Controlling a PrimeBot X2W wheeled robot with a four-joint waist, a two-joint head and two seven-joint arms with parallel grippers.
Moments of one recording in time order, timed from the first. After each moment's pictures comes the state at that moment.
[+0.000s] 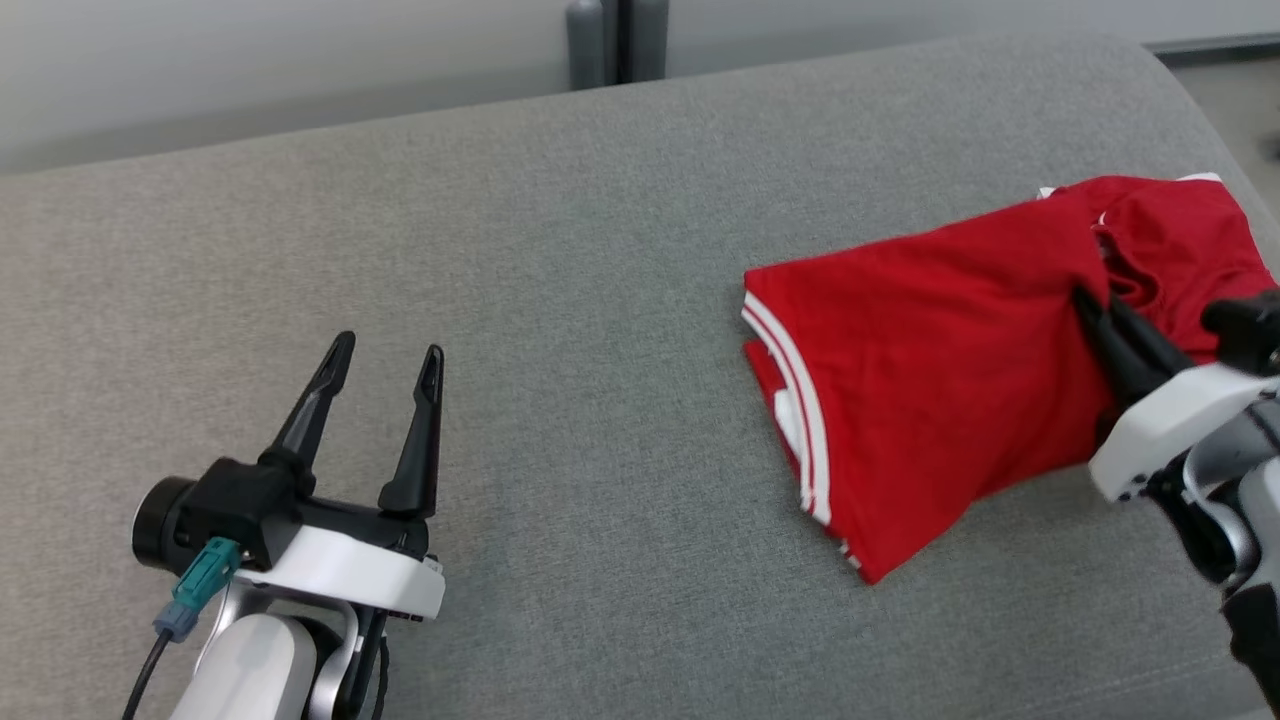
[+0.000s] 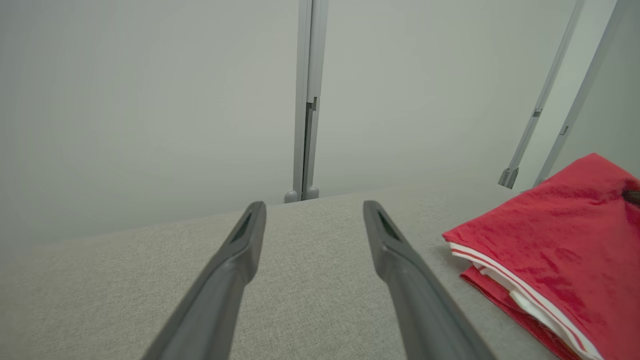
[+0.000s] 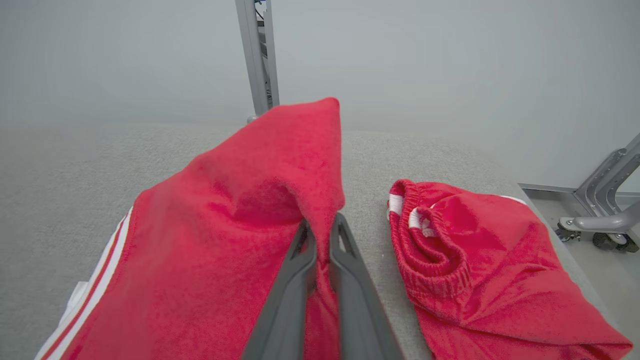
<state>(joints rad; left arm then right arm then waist) -0.18 0.21 -0.26 0.05 -0.34 0.05 -0.20 -0.48 -0.38 0.29 0.49 0.46 0.13 -0.05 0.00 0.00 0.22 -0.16</state>
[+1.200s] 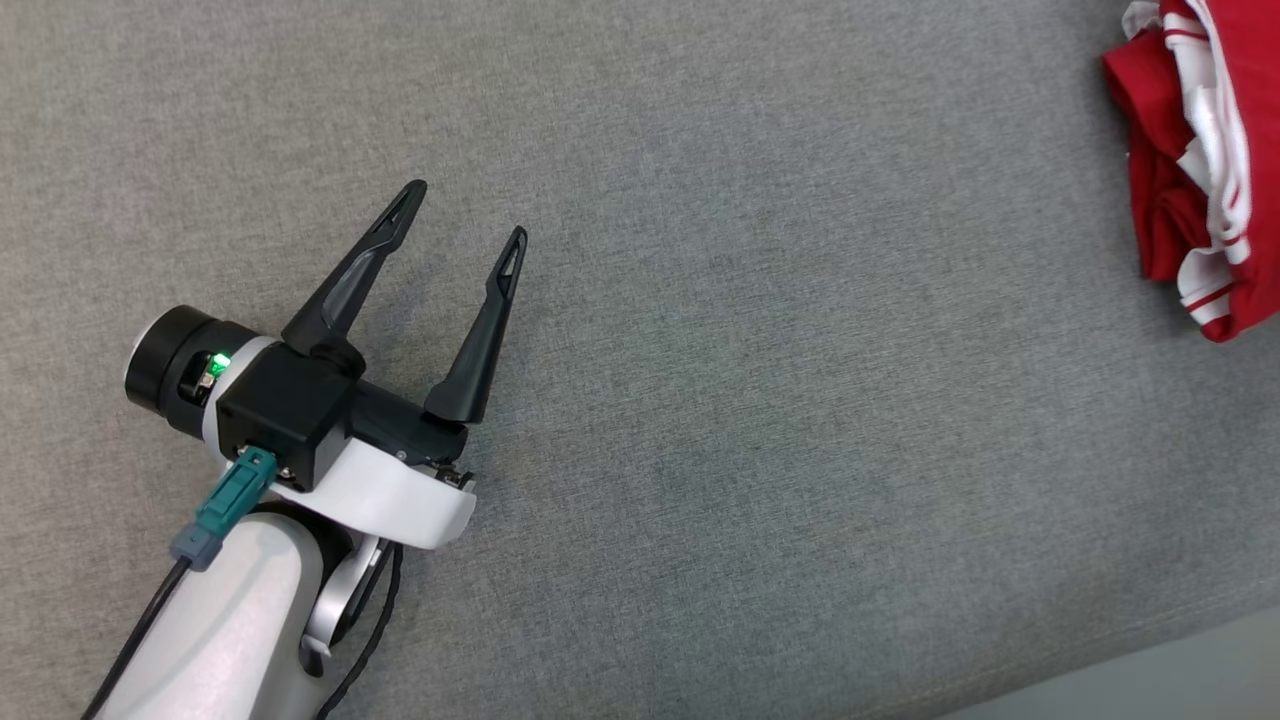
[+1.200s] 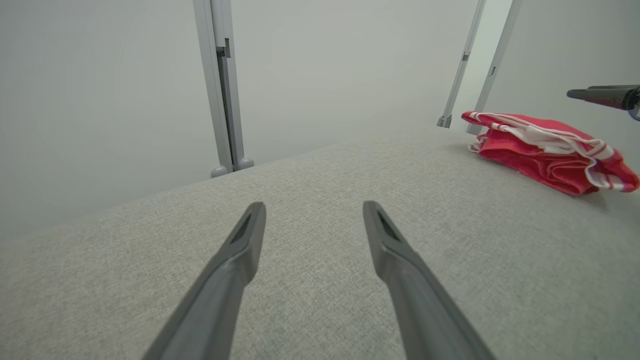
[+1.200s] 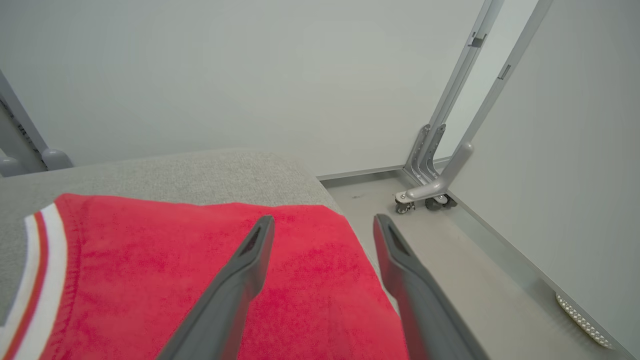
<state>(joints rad) -0.38 0.29 -0.37 -0.12 -0.24 0.01 -0.08 -0.94 -0.52 0.11 1.00 0.52 0.13 -0.26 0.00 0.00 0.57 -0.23</state>
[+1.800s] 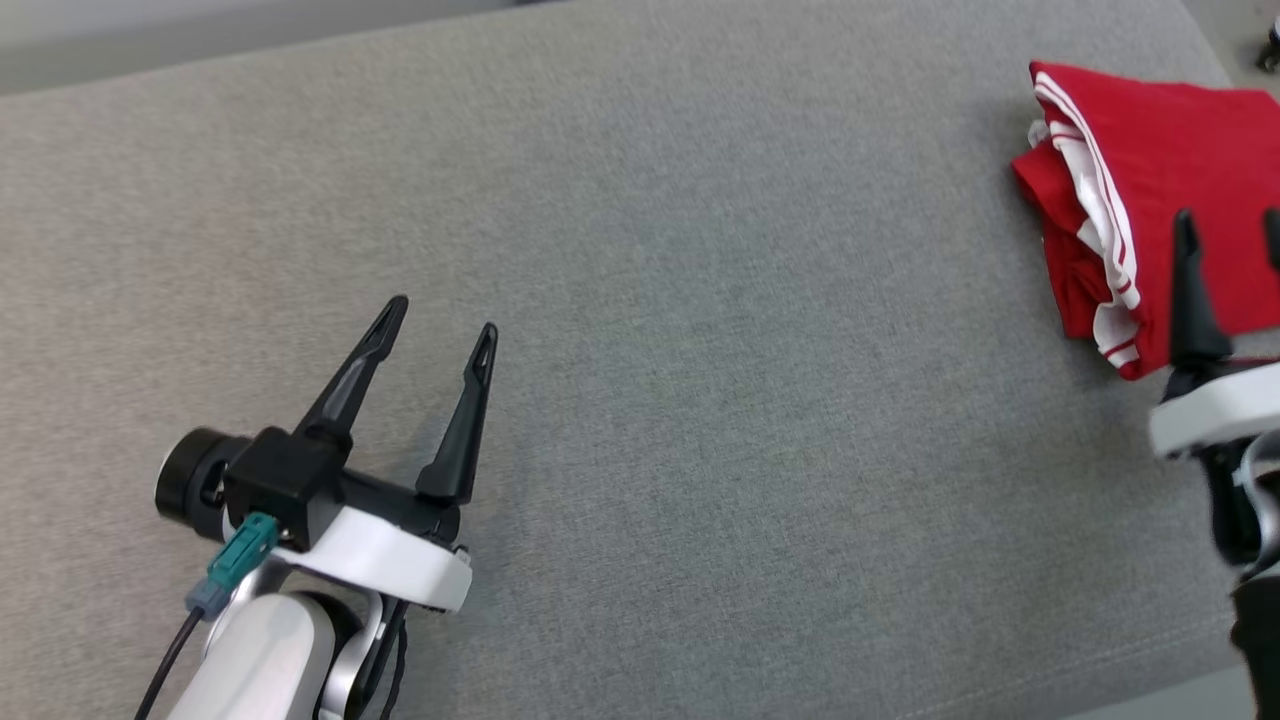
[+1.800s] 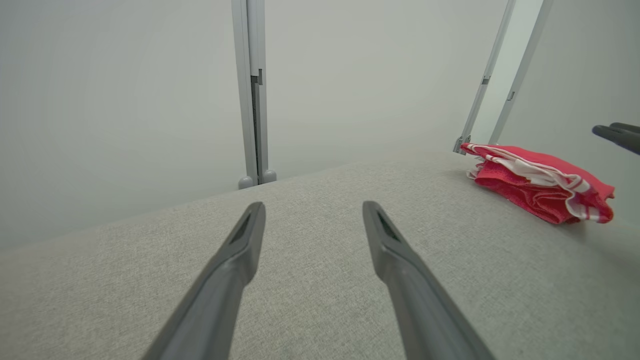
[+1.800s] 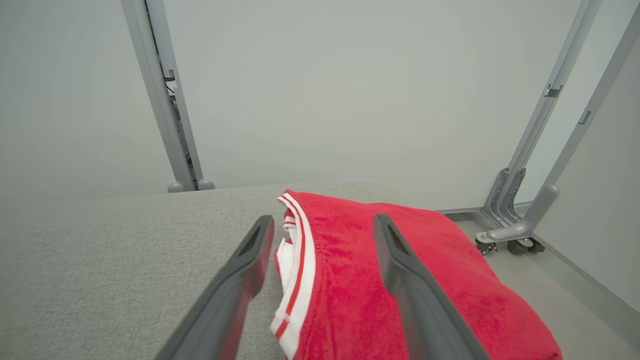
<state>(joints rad) -0.25 0.27 -0.36 -0.04 -0.31 0.05 -0.13 -0.52 -0.27 -0.03 0.52 0.30 0.13 -0.26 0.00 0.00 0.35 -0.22</state>
